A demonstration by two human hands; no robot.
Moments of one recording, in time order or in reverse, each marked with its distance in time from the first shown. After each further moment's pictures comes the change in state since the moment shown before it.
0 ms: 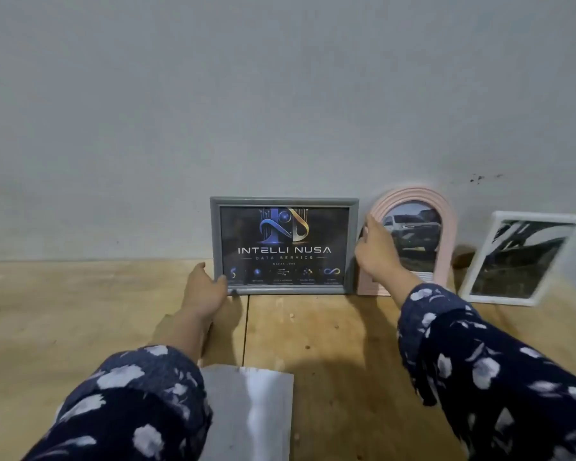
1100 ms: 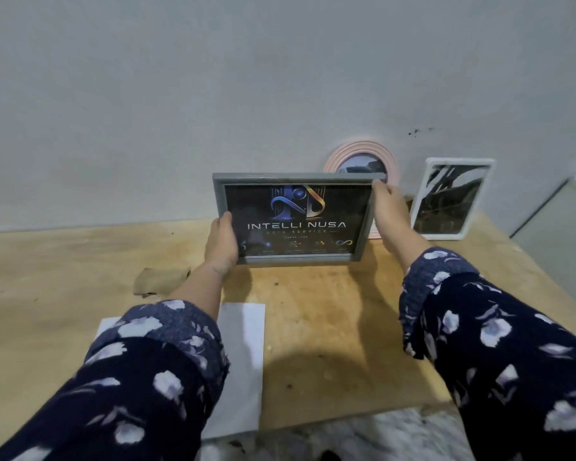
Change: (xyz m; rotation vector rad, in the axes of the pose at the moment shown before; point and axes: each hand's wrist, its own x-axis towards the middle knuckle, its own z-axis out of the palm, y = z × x) left_hand -0.027 0.005 0.062 -0.503 -0.211 -0.043; right_hand -0.086 0.029 -0.073 0.424 0.254 0.253
